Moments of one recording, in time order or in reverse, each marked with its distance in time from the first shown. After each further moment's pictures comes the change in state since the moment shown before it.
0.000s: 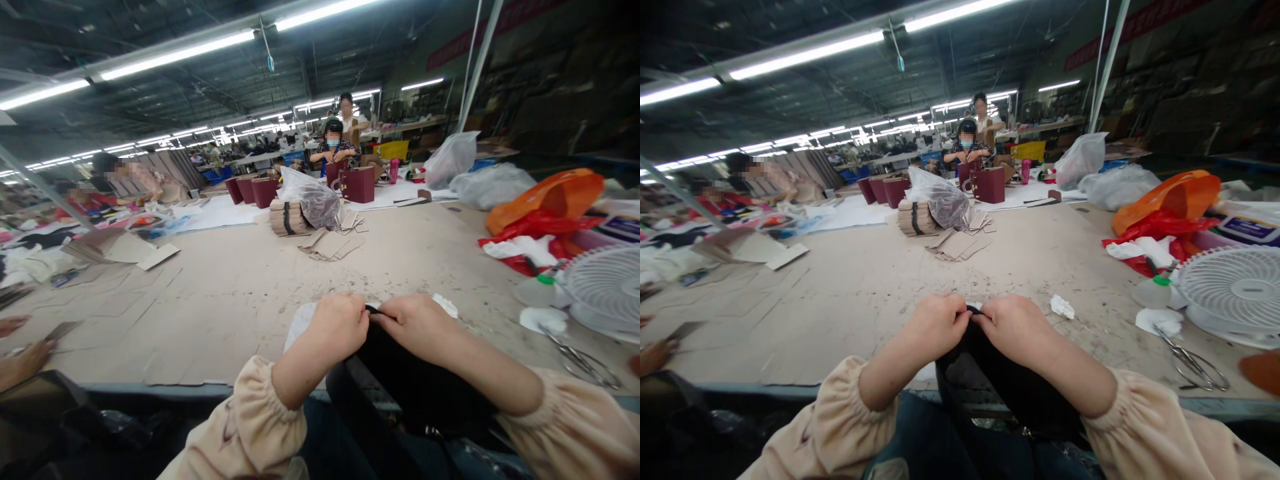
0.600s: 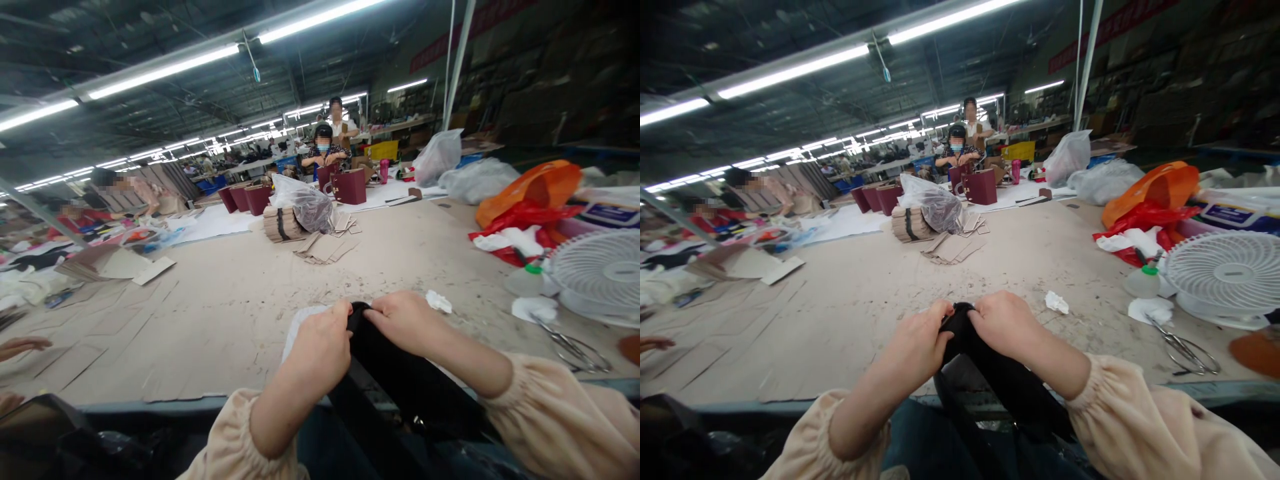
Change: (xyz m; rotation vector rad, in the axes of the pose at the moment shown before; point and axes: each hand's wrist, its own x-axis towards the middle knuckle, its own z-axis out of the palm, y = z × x) left_hand -0.029 0.009 -0.018 -0.092 -0.121 -0.126; right_hand 0.005 0.000 0.000 0.009 -0.004 0.095
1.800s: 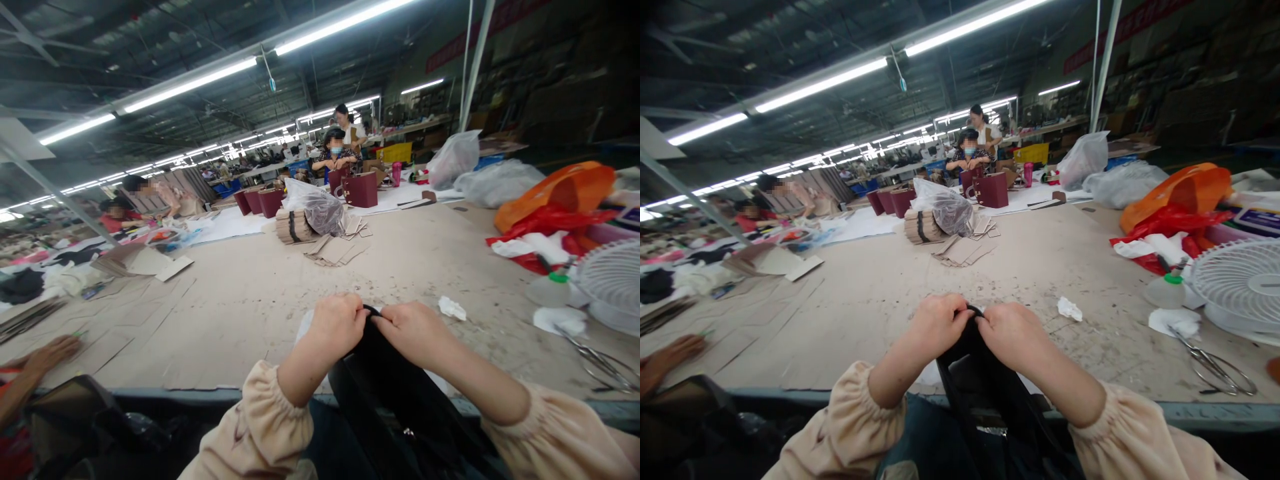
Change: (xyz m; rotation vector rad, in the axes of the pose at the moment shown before) left_hand 0.031 -0.007 0.012 0.163 0.142 0.070; right_hand -0.010 -0.005 0.009 0.047 0.045 0.007
